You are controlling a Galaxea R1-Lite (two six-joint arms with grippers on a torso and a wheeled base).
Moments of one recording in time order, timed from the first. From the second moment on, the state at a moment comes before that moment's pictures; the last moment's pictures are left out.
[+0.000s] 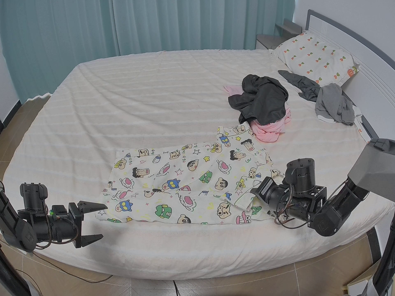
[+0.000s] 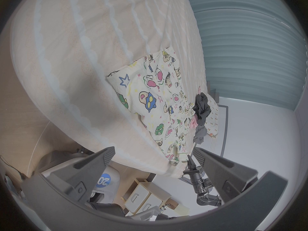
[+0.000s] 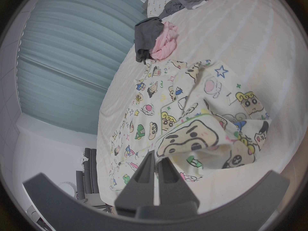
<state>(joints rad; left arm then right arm) 0.18 1.82 -0.22 -0.88 -0.76 -1.00 0.49 2.11 -0.69 -0.95 -0.03 1.04</state>
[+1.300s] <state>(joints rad) 0.18 1.83 -0.21 -0.88 -0.76 -1.00 0.48 2.03 -0.82 -0.55 -0.03 0.78</state>
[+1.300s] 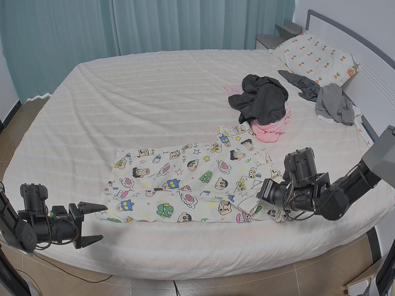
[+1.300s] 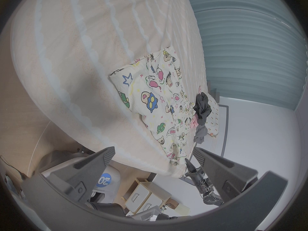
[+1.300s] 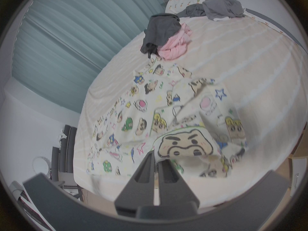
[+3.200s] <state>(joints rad) 0.18 1.82 -0.21 -0.89 -0.76 -1.00 0.31 2.24 -0.77 -0.83 0.40 0.83</state>
